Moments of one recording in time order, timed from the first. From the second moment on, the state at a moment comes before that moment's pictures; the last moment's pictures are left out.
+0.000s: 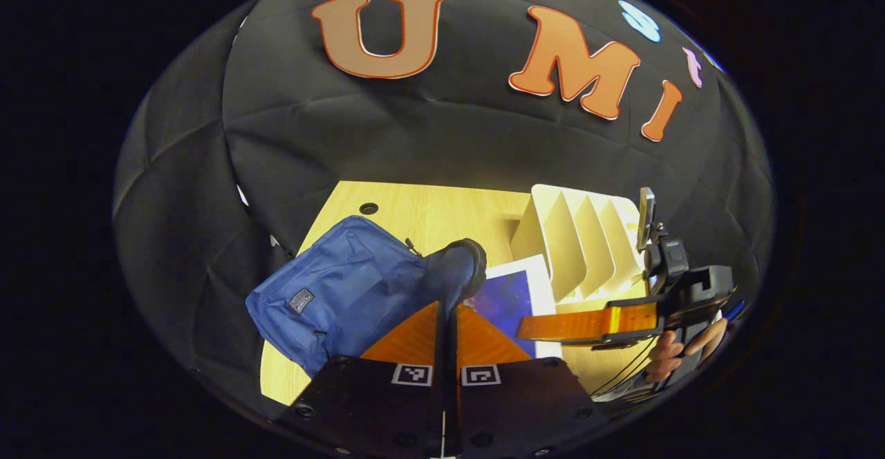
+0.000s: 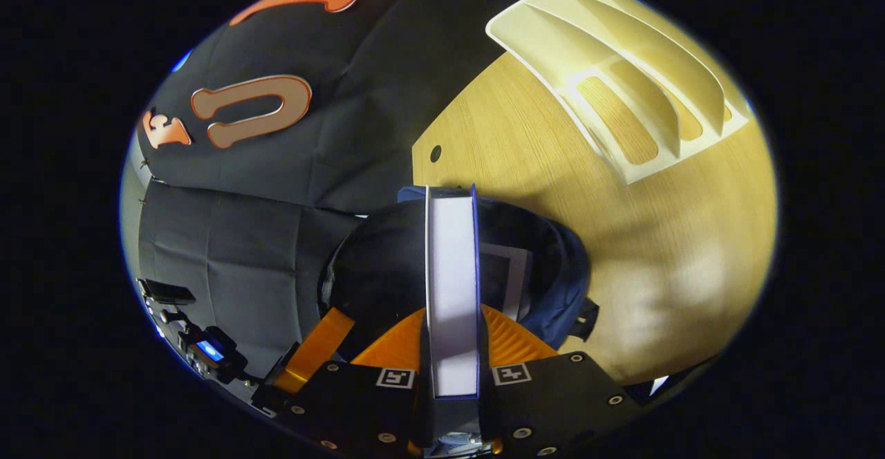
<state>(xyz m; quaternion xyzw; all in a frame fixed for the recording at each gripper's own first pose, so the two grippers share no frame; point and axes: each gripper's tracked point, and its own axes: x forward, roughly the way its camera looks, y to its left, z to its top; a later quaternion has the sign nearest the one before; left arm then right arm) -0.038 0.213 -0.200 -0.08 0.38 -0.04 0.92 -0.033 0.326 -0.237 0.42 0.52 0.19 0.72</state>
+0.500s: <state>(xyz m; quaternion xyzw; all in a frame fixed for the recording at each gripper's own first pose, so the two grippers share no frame) -0.037 0.198 -0.191 -0.05 0.38 -0.08 0.92 -0.028 0.377 -0.269 0.41 0.50 0.19 0.74</state>
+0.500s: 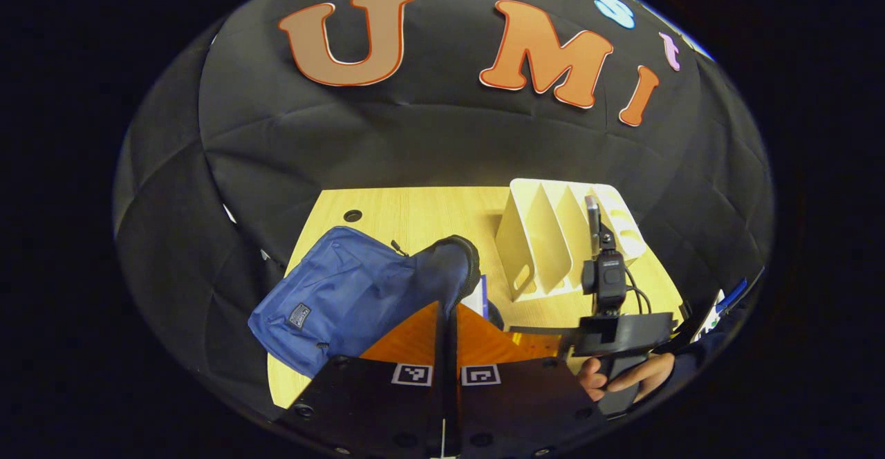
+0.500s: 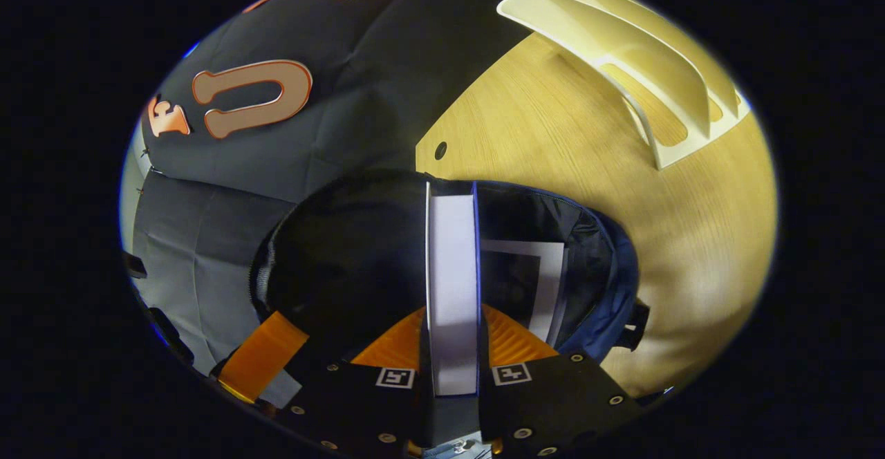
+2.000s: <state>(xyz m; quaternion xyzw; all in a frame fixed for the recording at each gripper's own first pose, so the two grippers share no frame) -0.026 0.171 -0.212 -0.02 0.37 -0.05 0.93 0.049 0.194 -0.178 0.23 0.32 0.12 0.91</state>
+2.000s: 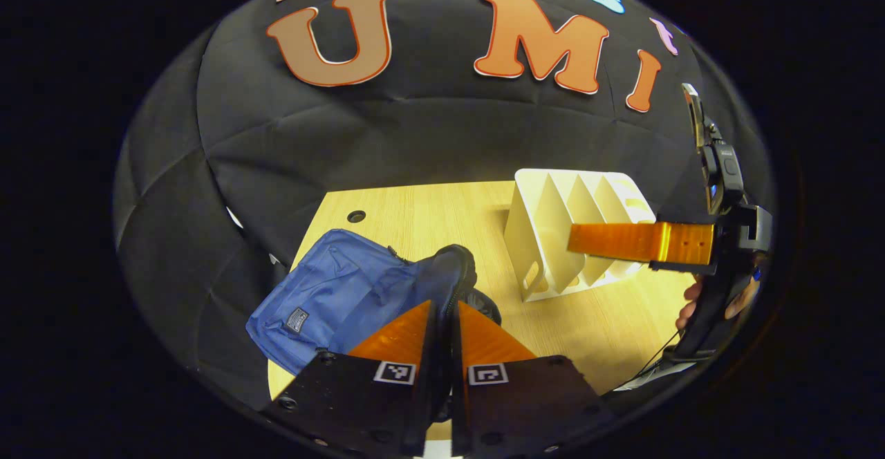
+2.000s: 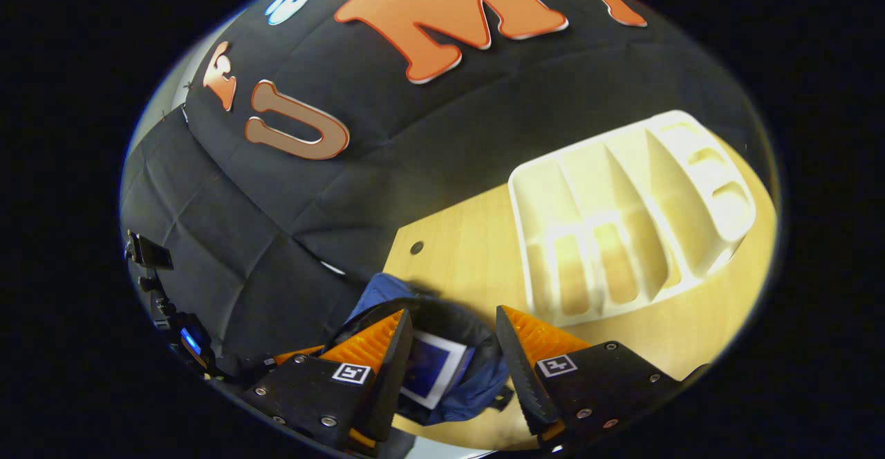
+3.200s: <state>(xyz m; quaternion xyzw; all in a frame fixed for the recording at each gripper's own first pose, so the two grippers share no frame) 0.032 0.024 -0.037 -0.05 0.03 -0.06 1.00 0.035 -0.014 -0.020 0.01 0.01 -0.06 1.00</state>
